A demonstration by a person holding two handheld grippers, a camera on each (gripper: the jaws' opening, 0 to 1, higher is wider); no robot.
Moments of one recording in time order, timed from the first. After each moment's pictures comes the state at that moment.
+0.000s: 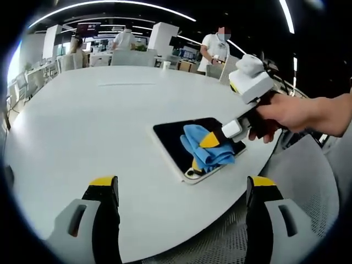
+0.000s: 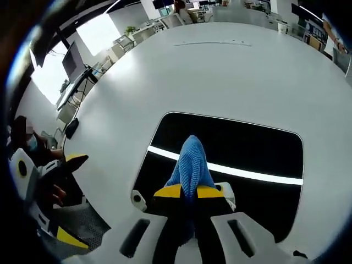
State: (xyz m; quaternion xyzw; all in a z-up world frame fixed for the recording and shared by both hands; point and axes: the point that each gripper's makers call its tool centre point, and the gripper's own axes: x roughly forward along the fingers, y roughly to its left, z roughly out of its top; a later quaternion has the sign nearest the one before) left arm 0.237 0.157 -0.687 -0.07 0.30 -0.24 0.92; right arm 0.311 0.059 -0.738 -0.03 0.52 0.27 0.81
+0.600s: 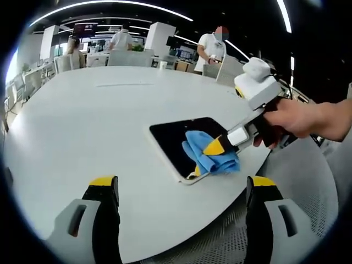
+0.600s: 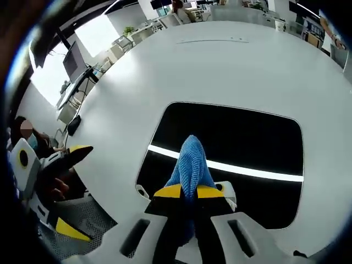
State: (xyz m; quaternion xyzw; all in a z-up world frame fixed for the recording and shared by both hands) left arm 0.238 0.157 -0.685 -0.07 0.29 -0.24 0.92; right arm 0.292 0.056 -0.738 -0.03 0.53 0.28 0.80
